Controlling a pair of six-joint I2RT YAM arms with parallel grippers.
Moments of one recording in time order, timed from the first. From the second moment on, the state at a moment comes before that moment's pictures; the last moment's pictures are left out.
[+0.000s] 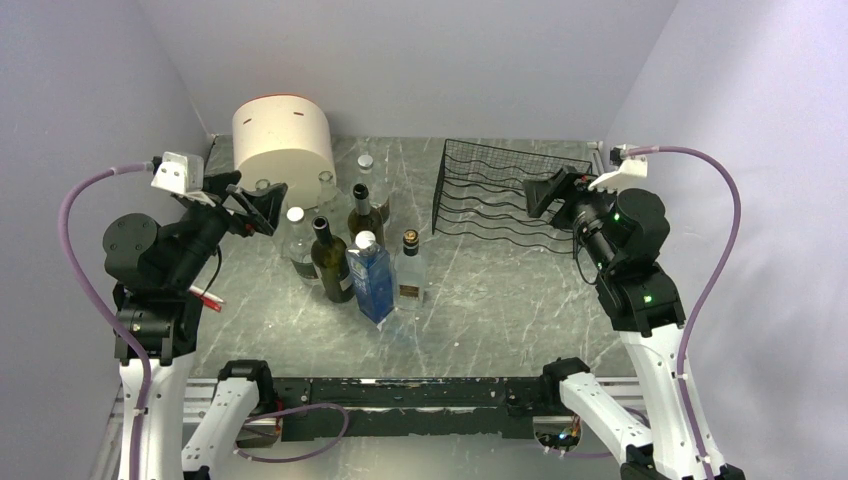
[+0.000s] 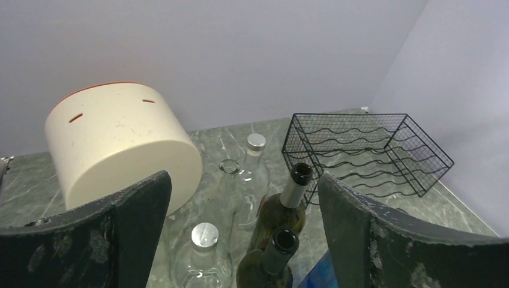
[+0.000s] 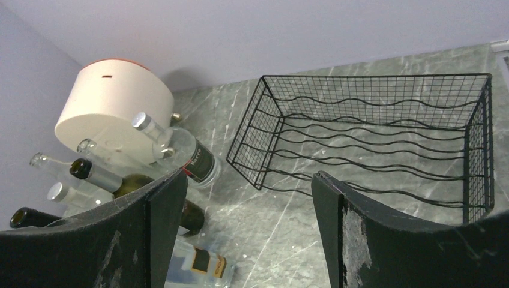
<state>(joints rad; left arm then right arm) -0.01 0.67 1.11 -0.33 0.36 -0.22 0.24 0.79 1.17 -0.48 0.01 0.36</state>
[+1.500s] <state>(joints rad) 0.00 0.70 1.11 -0.14 0.88 -0.30 0.81 1.21 1.12 -0.30 -0.27 0.00</state>
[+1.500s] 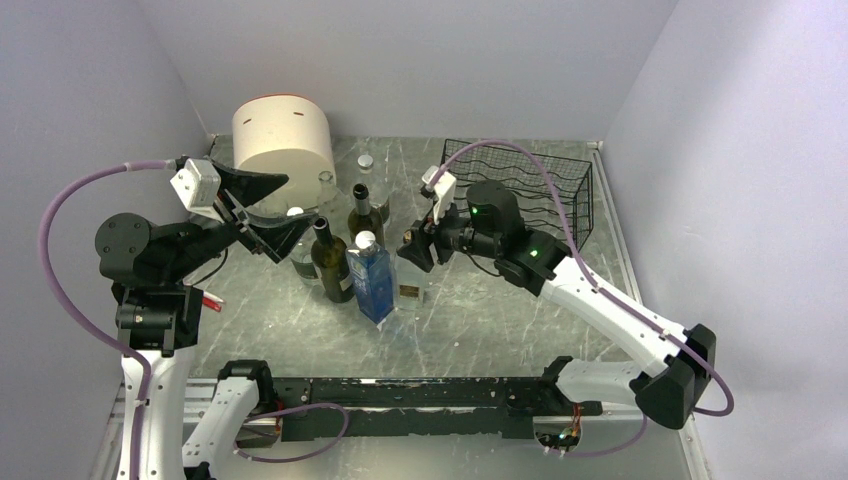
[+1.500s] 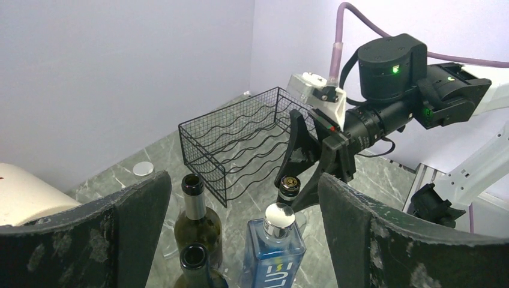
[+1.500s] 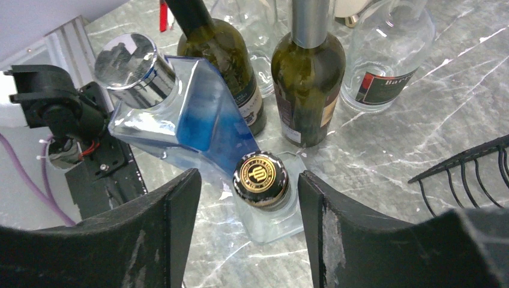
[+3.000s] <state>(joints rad) -0.40 0.97 1.15 0.02 0.81 -0.37 0.83 0.81 0.91 -0.29 0.19 0.08</state>
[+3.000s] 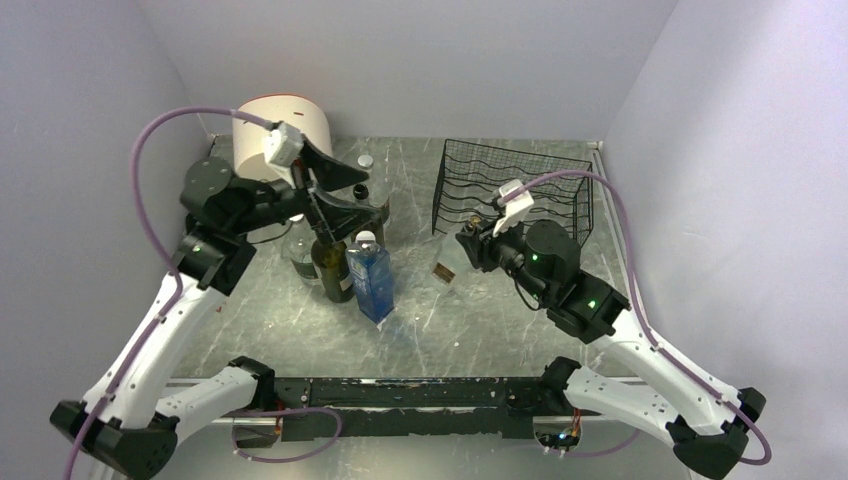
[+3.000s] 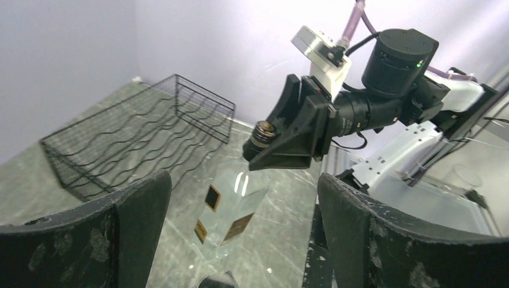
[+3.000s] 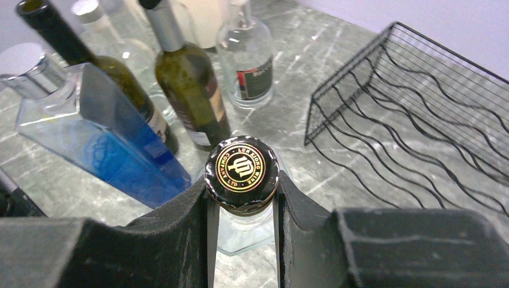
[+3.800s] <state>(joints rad) -1.04 1.29 1.10 0.16 0.27 -0.07 0.83 0.73 1.13 -0.64 0.50 0.37</state>
